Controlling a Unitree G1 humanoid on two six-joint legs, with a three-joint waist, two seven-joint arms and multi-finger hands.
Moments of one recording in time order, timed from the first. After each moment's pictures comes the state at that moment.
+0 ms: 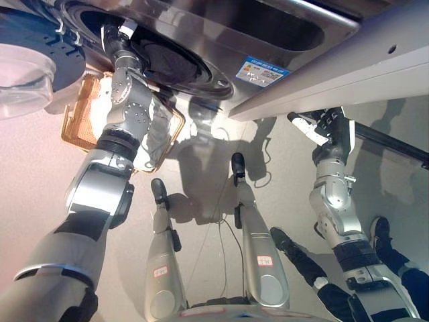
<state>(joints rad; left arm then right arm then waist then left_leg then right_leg) -1.21 0.41 -0.24 0.89 -1.09 -0.29 0.29 -0.29 -0.47 0.13 0.22 0.46 -0.31 -0.39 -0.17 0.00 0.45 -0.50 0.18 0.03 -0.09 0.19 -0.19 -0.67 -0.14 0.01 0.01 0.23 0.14</state>
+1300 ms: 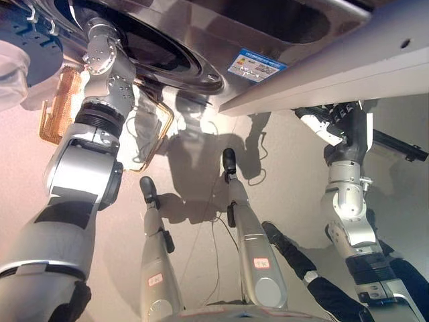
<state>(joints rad) -1.38 0.49 -0.28 1.05 -0.94 -0.26 0.36 -0.20 -0.52 0.09 0.07 0.40 -0.37 -0.36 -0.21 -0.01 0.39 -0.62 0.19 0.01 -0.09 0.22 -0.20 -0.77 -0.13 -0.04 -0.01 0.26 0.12</state>
